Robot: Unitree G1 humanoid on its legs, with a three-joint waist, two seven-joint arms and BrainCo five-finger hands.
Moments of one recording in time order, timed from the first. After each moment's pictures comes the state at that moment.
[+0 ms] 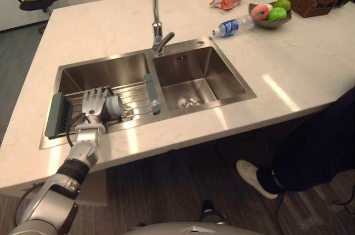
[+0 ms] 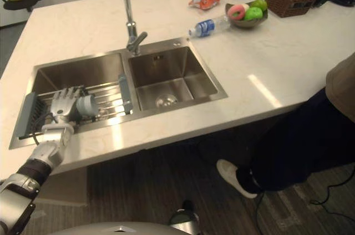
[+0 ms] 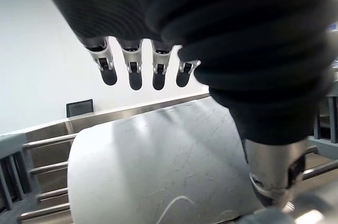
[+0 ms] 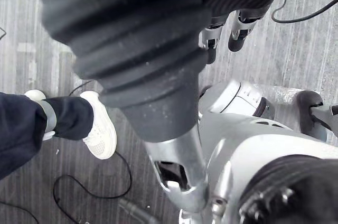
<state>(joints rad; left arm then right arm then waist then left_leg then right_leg) -0.44 0.49 -0.38 0.62 0.97 0.26 0.31 0.27 -0.14 -0.23 1.04 0.80 0.11 0.07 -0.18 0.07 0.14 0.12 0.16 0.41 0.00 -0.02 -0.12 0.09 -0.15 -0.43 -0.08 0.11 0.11</state>
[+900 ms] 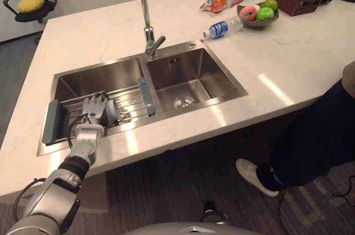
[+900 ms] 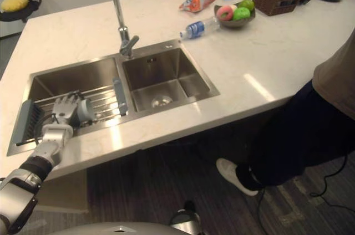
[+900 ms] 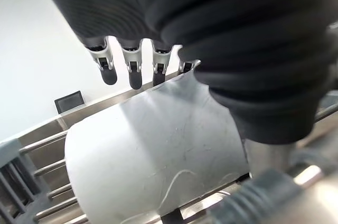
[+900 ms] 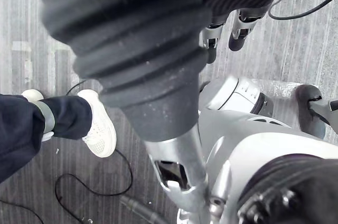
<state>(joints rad) -0.49 0.49 -0.41 0.77 1.08 0.25 0.19 0.27 -0.17 -0.17 1.04 0.84 0.11 0.06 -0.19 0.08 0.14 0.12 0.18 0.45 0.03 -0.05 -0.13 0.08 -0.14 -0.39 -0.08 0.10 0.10</state>
